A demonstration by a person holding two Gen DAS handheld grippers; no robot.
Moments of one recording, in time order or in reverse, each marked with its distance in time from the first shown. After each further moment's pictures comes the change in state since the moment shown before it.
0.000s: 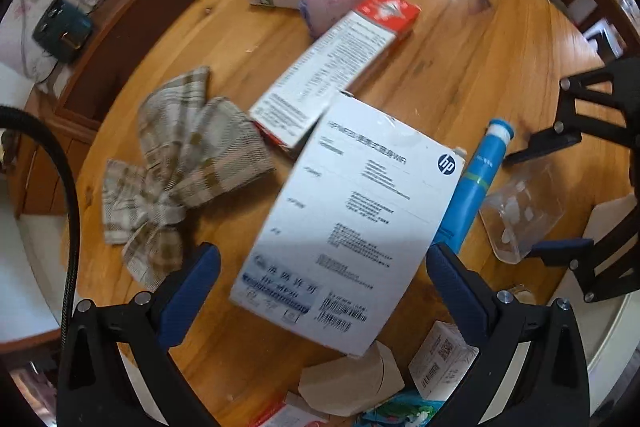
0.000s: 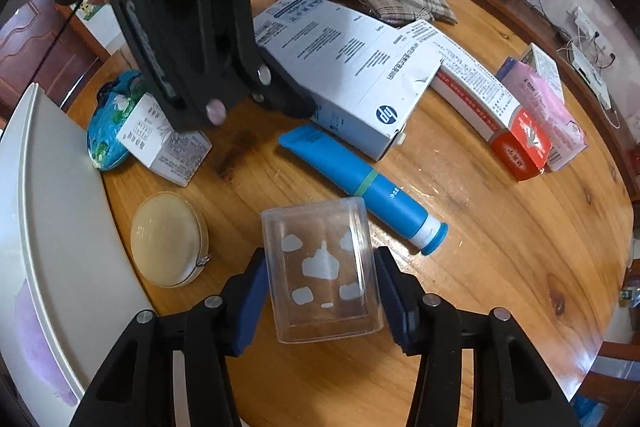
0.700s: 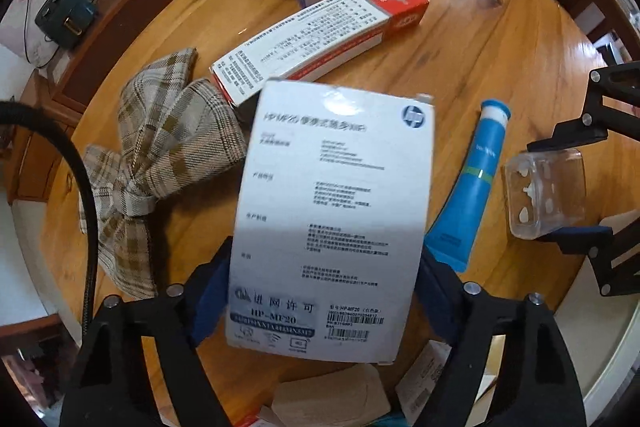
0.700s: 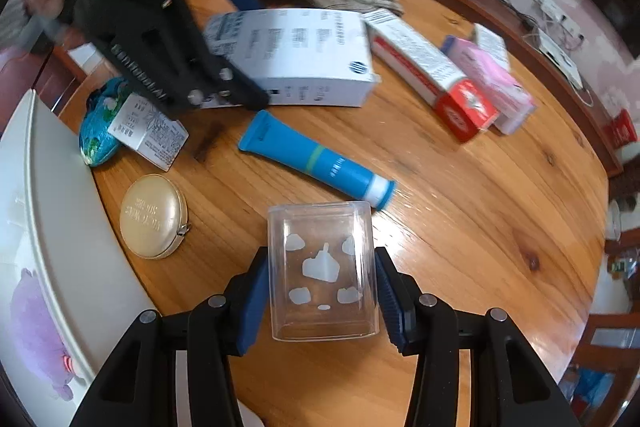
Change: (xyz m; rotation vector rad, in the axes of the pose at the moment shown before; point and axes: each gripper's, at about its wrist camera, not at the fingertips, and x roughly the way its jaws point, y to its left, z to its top) left arm 0.006 -0.004 -0.011 -0.071 -0.016 -0.022; right arm -0.031 -0.016 -0.028 0.107 -0.030 -0.073
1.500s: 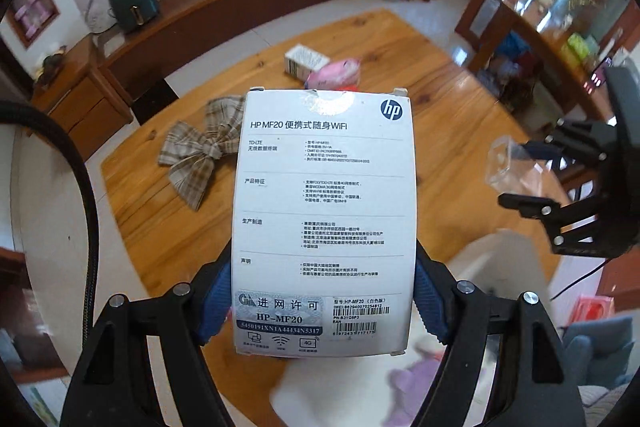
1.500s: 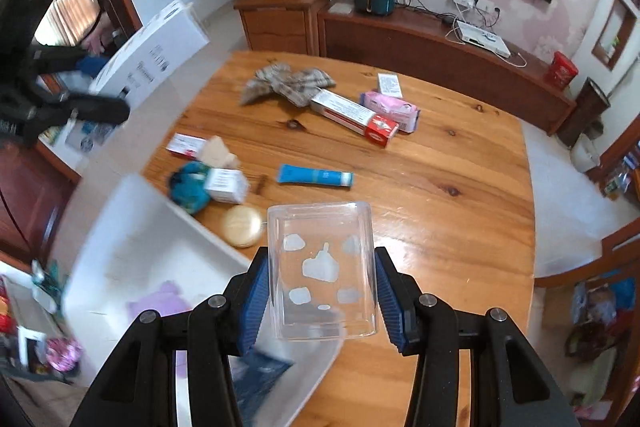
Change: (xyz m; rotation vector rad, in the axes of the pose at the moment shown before) left arm -0.171 -0.043 -0.079 -0.257 -0.242 -0.045; right arm -0.161 0.015 -0.053 0.320 -0.203 -0.014
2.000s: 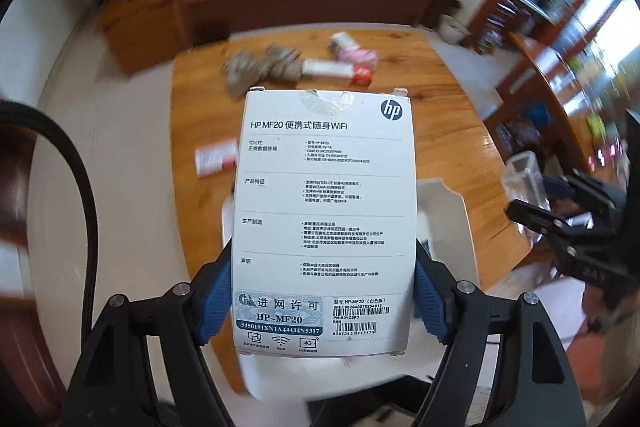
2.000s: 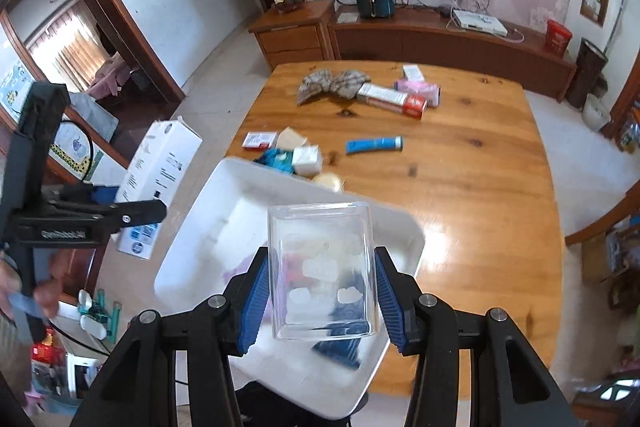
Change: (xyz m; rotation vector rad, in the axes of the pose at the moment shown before) left arm -0.073 -0.044 -0.112 -0.400 -0.028 0.061; right arm -0.084 0.057 -0.070 0.136 -0.031 0.110
